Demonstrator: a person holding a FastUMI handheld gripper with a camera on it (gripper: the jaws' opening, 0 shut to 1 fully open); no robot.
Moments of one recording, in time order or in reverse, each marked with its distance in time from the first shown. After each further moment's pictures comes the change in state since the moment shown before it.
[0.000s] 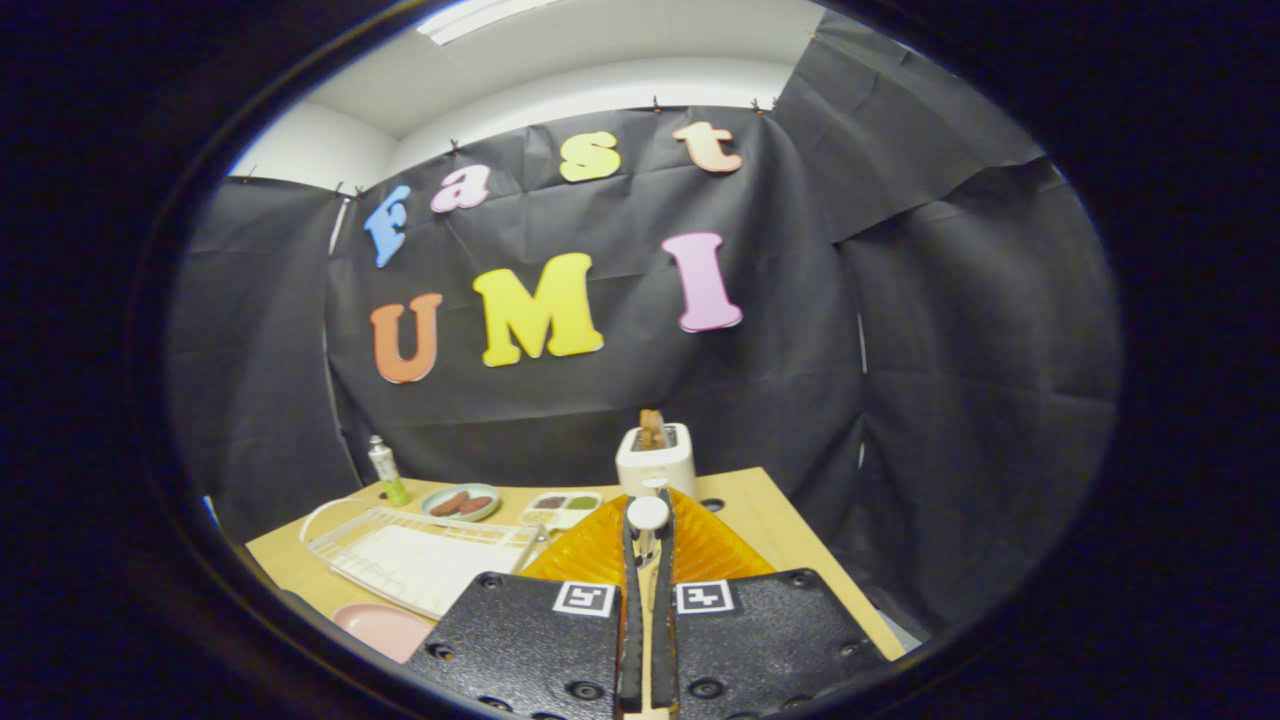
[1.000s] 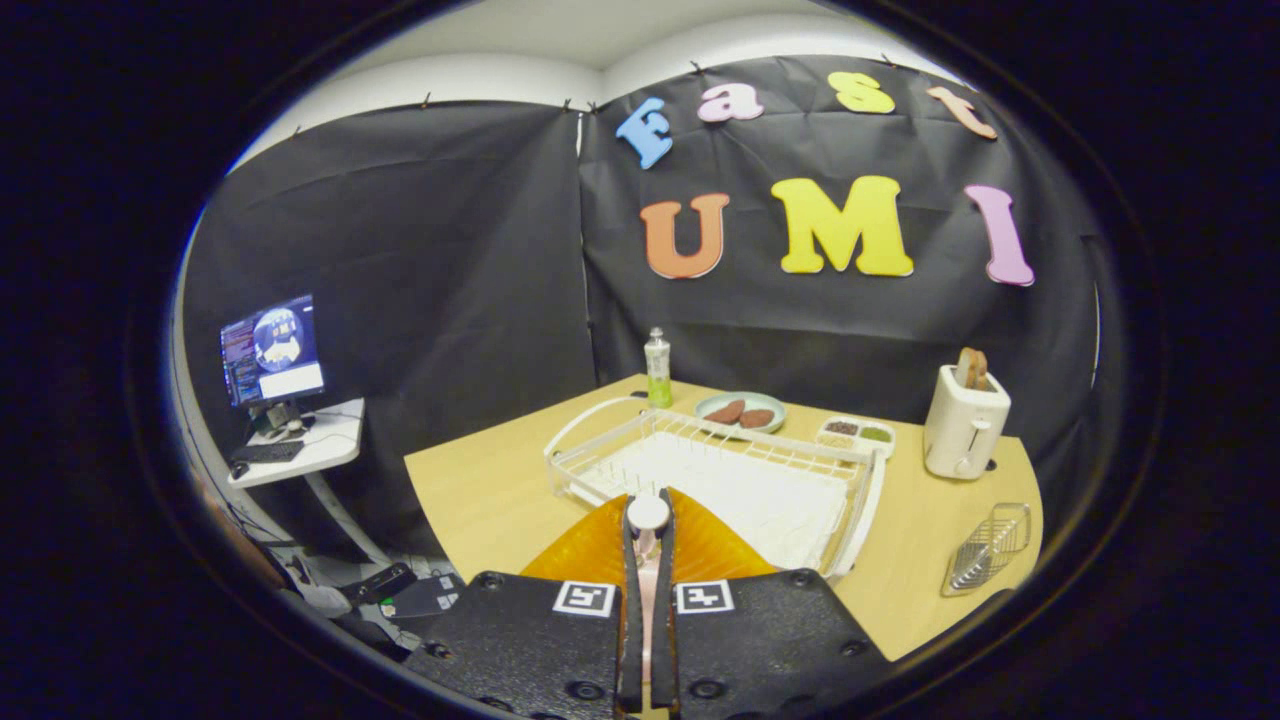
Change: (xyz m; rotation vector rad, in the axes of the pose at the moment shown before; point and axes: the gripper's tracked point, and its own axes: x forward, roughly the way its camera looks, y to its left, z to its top) arm -0.024 0.255 -0.134 -0.281 0.329 0.564
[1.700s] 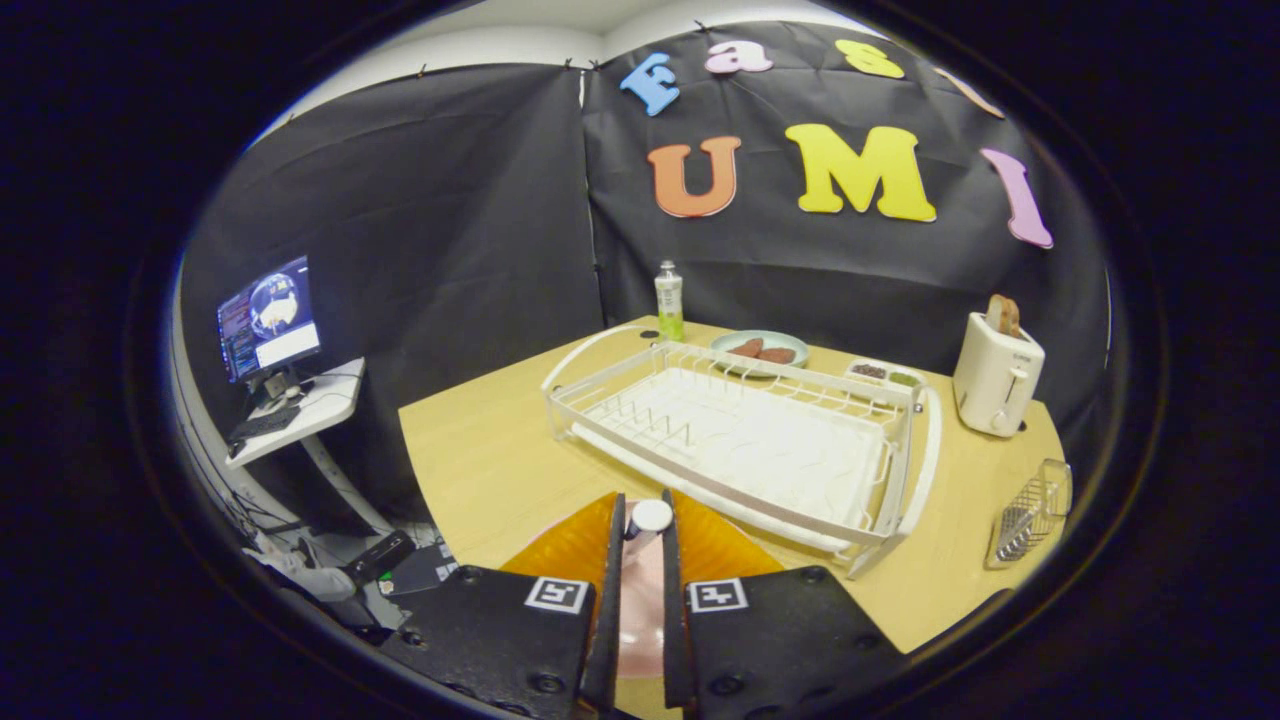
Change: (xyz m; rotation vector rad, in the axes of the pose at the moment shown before) arm 0.031 -0.008 -0.038 0.005 0.094 -0.021
